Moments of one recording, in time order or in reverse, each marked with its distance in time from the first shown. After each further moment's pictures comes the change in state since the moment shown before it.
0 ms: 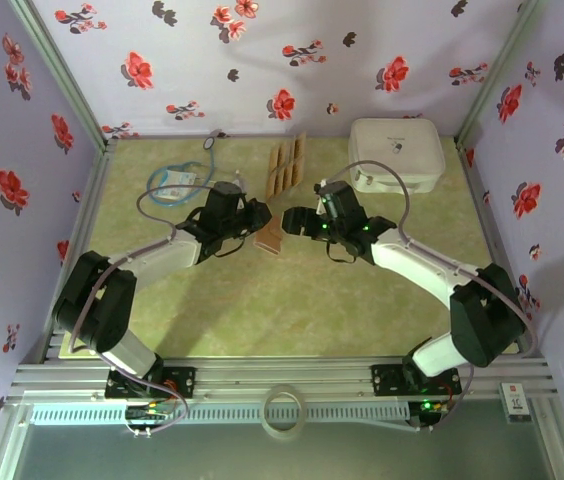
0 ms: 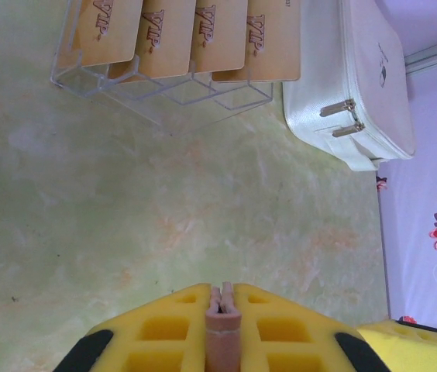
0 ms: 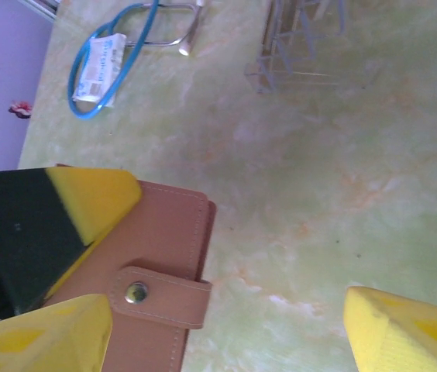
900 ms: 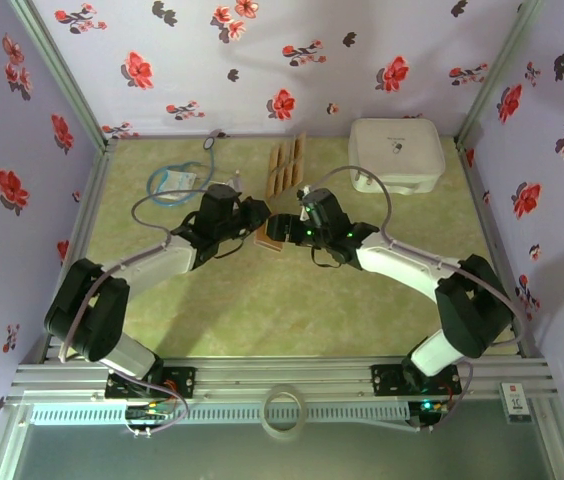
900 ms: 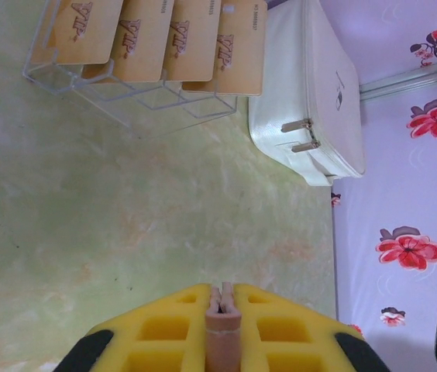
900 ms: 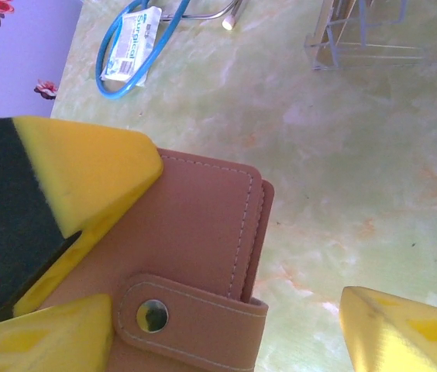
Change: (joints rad) left arm -0.002 -0.058 -0.059 0.090 0.013 -0.121; right arm 0.081 0.077 -0.006 0.113 0.016 0.033
